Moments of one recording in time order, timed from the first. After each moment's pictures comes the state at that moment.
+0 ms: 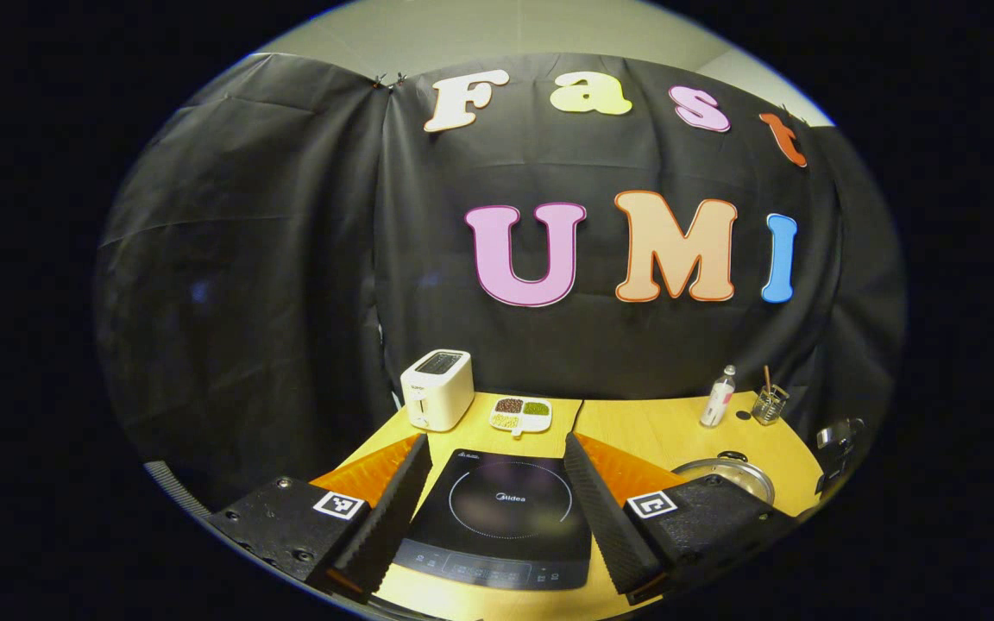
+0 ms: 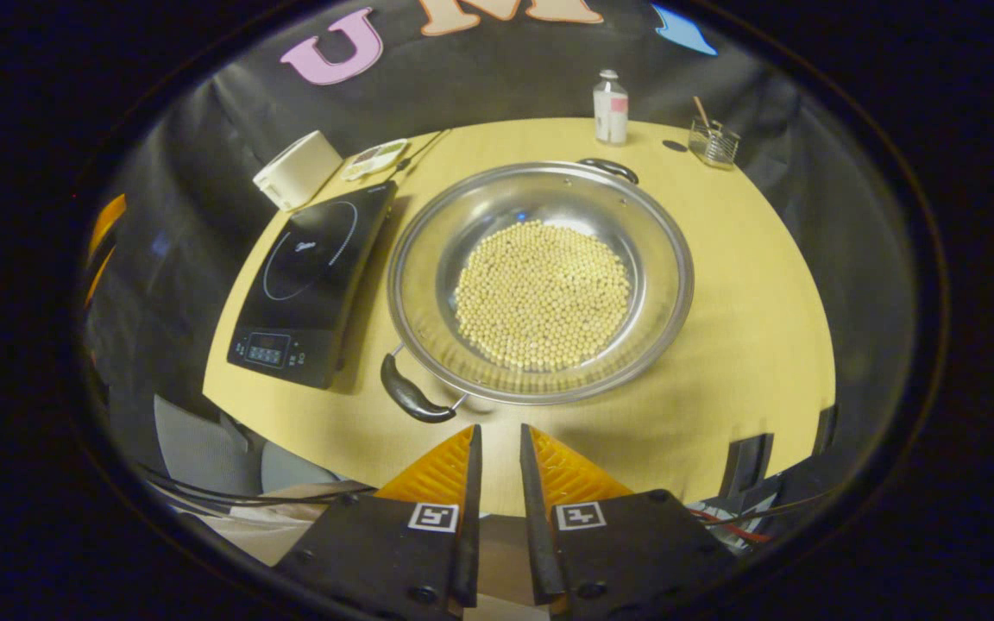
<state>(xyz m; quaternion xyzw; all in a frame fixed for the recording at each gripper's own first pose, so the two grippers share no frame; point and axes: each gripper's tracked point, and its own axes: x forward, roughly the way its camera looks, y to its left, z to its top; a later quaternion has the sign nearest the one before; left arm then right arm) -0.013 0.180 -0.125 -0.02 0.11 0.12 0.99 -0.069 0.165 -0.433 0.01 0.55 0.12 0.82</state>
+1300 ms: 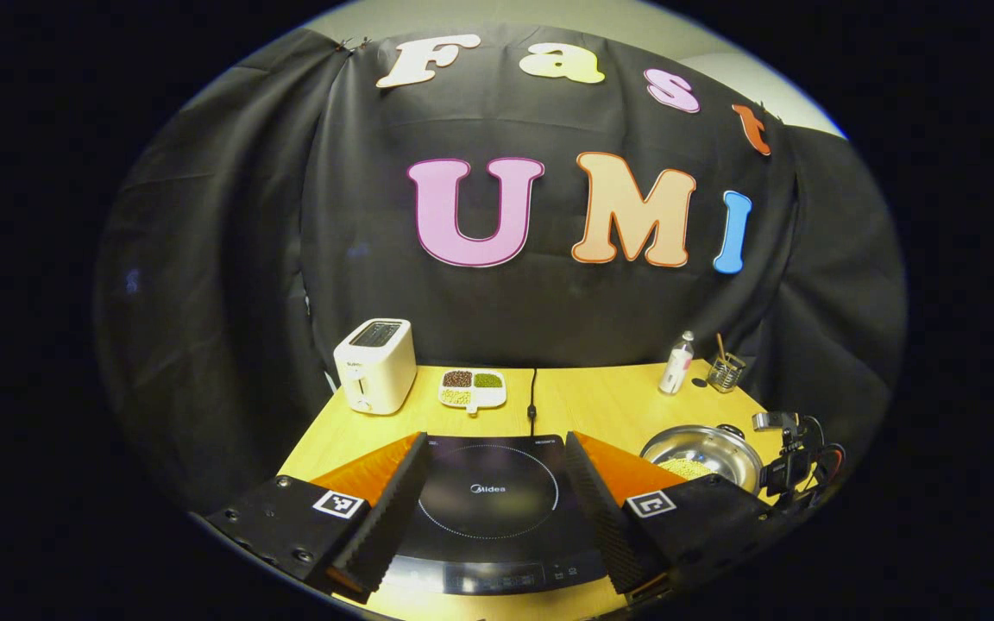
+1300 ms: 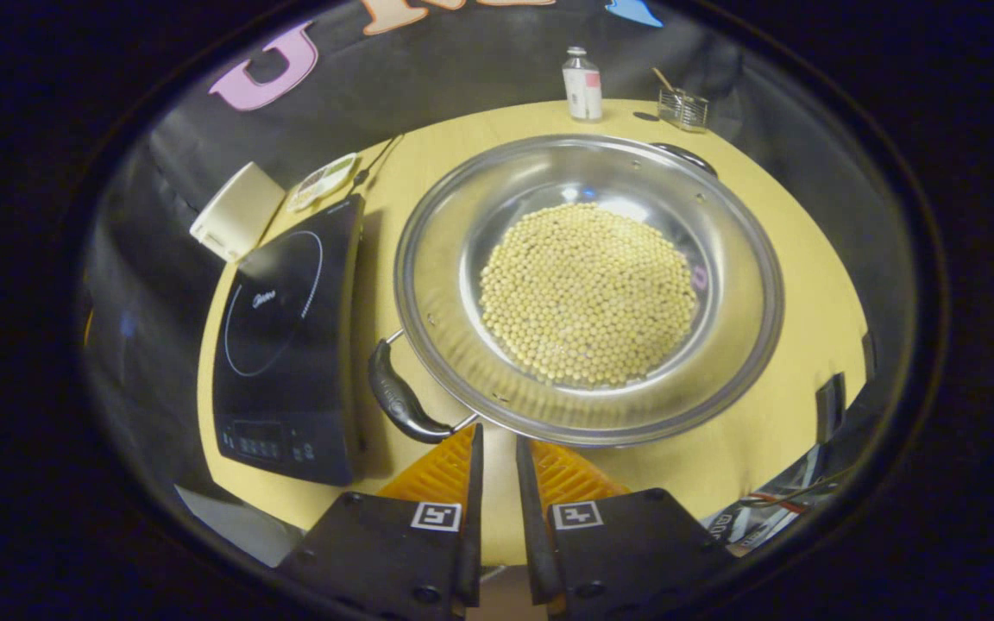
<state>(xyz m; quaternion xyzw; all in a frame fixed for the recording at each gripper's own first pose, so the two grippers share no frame) 0.021 0.194 -0.175 -0.04 0.16 -0.01 0.99 -0.031 0.272 -0.476 0.11 0.54 0.03 0.84</state>
